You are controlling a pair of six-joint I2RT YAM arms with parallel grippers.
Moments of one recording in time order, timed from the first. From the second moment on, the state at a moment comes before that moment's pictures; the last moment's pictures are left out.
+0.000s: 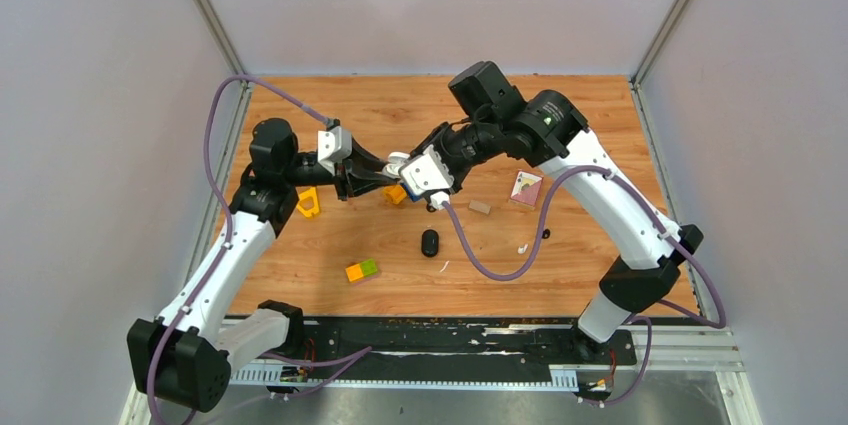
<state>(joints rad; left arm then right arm) -0.26 1.04 0.88 0.04 1.20 0.20 0.84 1.66 2.10 -1.26 -0.57 -1.46</state>
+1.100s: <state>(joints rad) -0.28 1.05 0.94 -0.05 1.21 0.23 0.84 1.72 2.13 -1.32 -0.58 -1.59</state>
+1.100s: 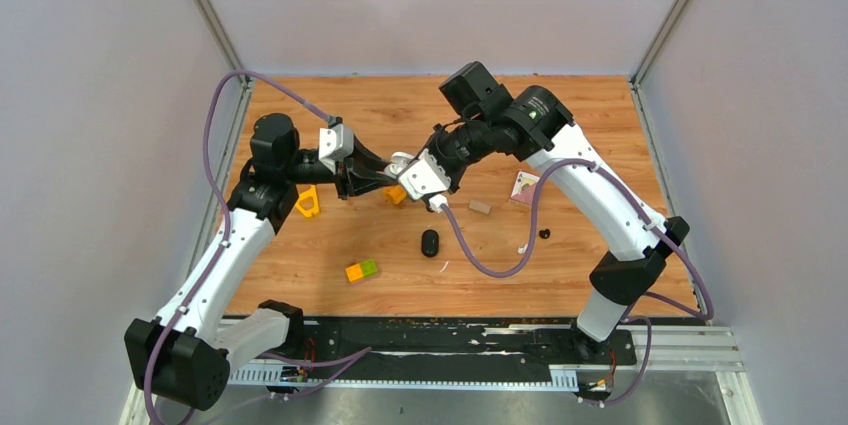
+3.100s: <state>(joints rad) -0.28 0.96 0.63 0.63 1.01 -0.21 0.71 1.68 2.13 -1.13 -0.57 -0.74</state>
